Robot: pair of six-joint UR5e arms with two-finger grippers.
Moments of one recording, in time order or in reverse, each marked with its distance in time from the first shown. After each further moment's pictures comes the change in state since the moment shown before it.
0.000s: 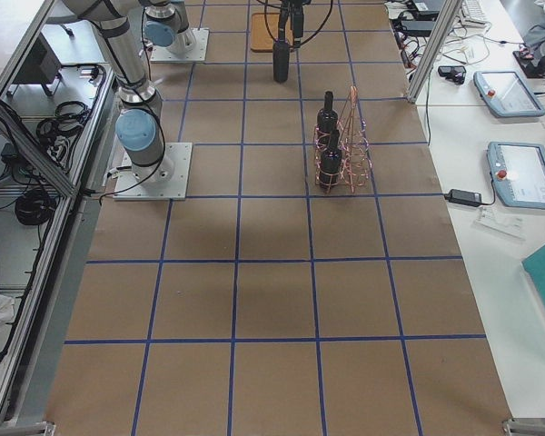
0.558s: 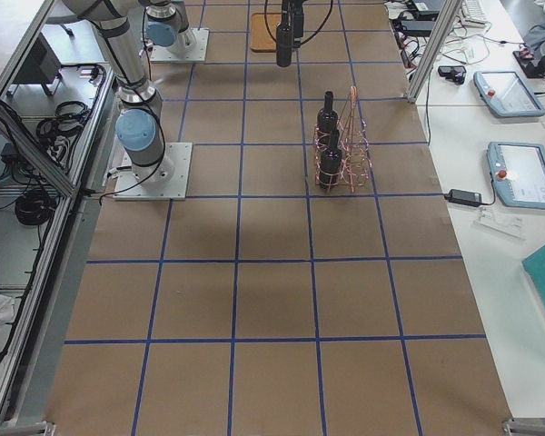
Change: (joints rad) left arm 0.060 0.023 0.151 -0.173 0.103 0.073; right arm 0.000 0.000 0.000 0.000 -0.001 0.000
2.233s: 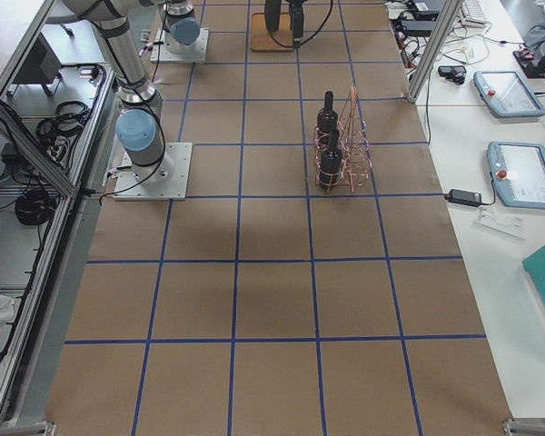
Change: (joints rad) left arm 0.538 0.080 -0.215 0.102 0.106 0.653; right arm 0.001 0.000 0.001 0.001 0.000 0.000
